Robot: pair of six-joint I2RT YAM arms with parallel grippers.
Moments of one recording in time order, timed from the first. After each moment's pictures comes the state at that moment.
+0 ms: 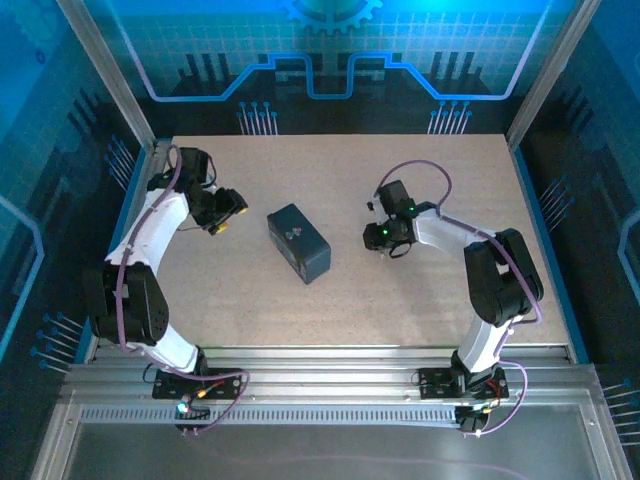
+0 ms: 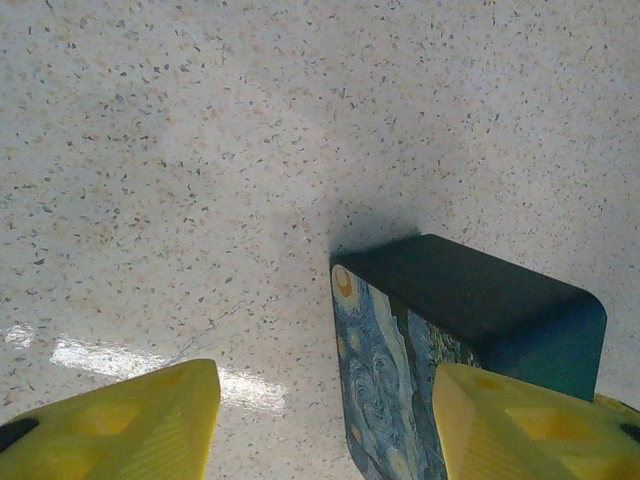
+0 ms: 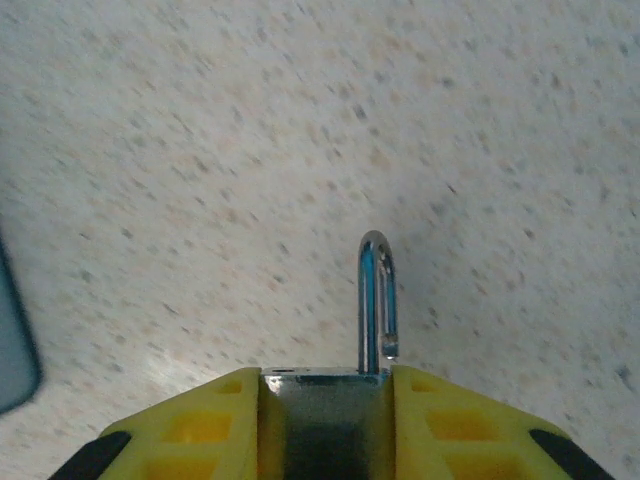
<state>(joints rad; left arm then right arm) 0.01 1.58 1.33 -0.90 0.28 -0.69 0.39 1.76 1.12 -0.50 -0.11 0.19</state>
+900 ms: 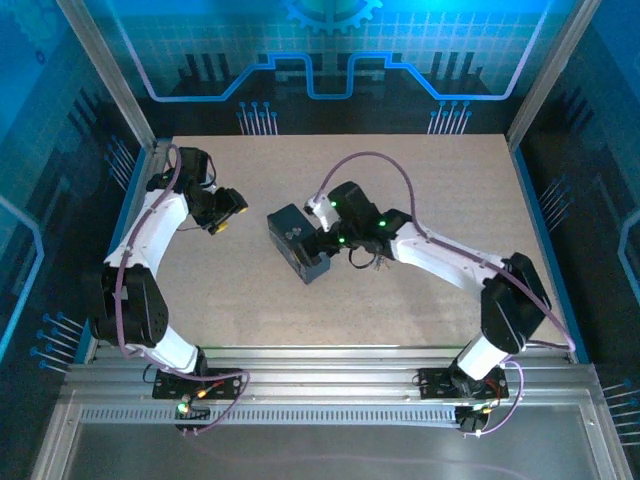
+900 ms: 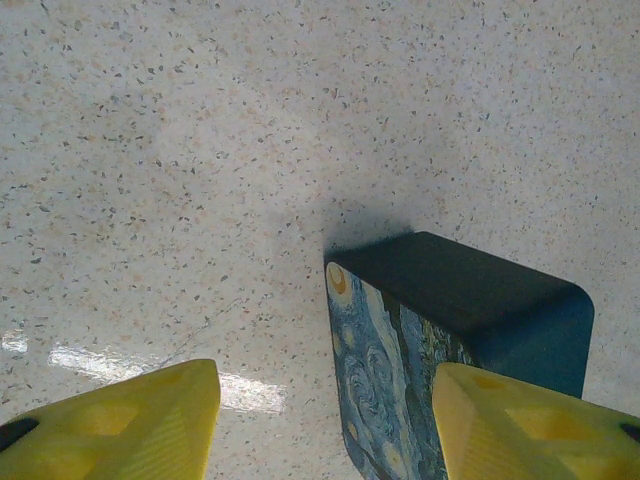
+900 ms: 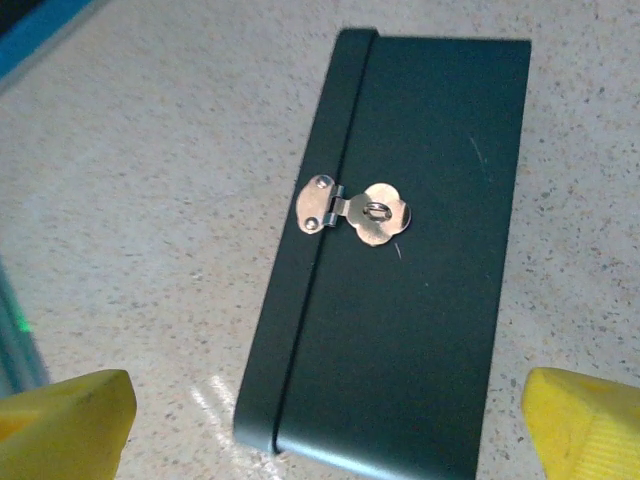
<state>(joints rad) 0.01 1.57 1.33 -0.90 0.28 -0.69 0.76 1.64 1.26 -0.44 -0.21 0.08</state>
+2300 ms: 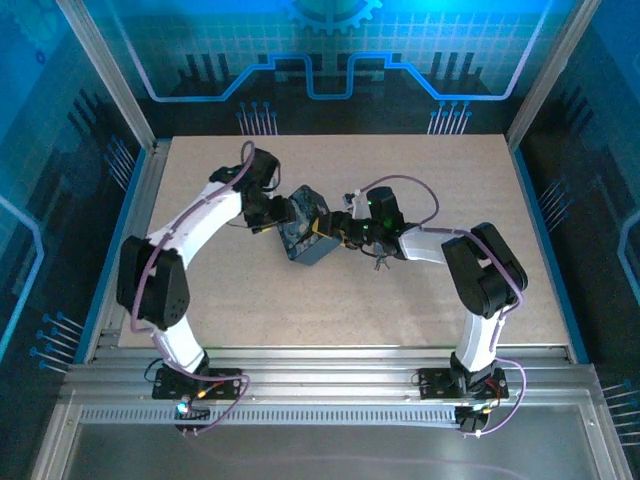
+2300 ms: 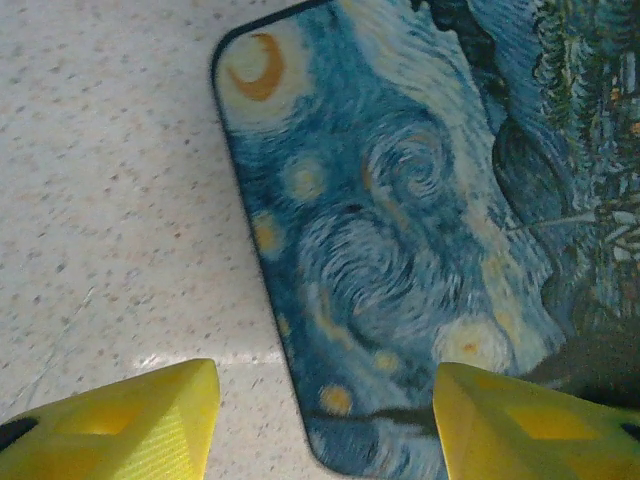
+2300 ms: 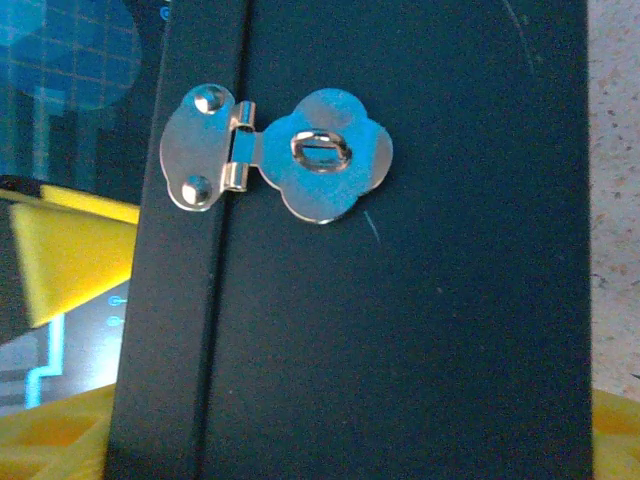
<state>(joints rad) -0.34 1.76 1.48 -0.92 0.14 -0.61 0.47 1.86 0.97 0.32 -0.73 0.86</state>
